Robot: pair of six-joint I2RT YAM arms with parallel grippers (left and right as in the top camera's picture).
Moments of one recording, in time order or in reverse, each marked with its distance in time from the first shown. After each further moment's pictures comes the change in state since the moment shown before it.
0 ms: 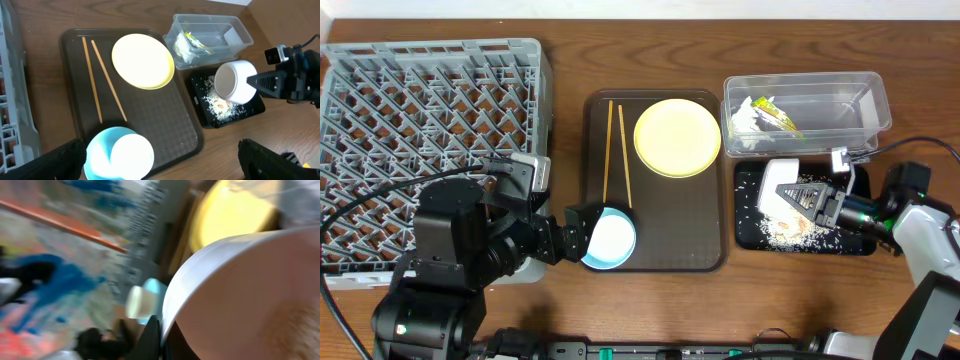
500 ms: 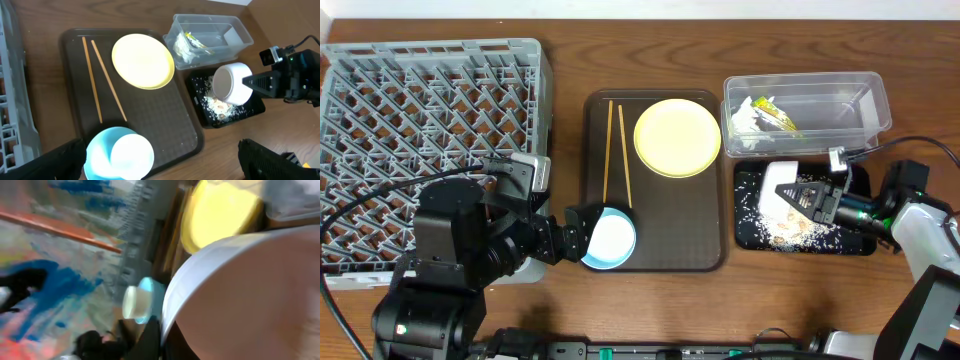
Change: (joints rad) left arm 0.000 0.000 0.000 0.000 0.000 0.000; right arm 0.006 0.019 0.000 0.038 0.047 0.076
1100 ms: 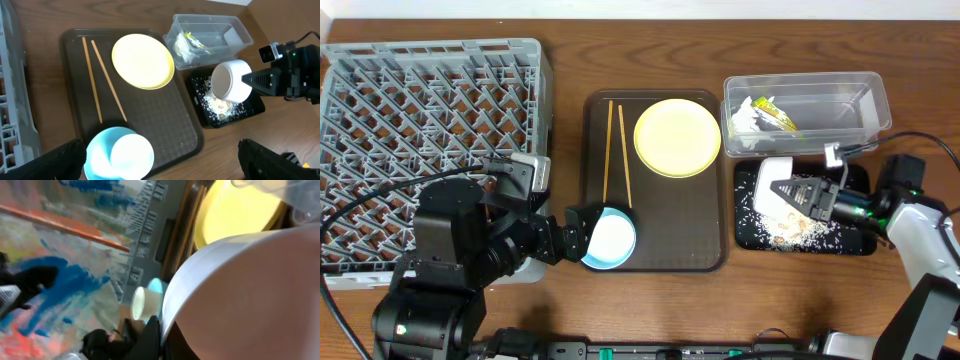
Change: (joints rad) left arm 0.000 0.000 0.000 0.000 0.000 0.000; right arm 0.041 -0.029 0.000 0.084 0.020 0.104
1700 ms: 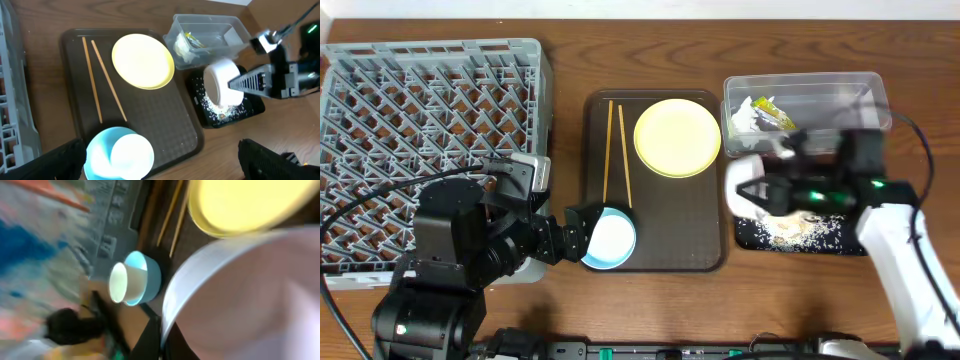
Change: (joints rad) left arm 0.000 0.000 0.000 0.000 0.000 0.000; right arm 0.403 -0.167 0.152 -0.045 0.404 0.196
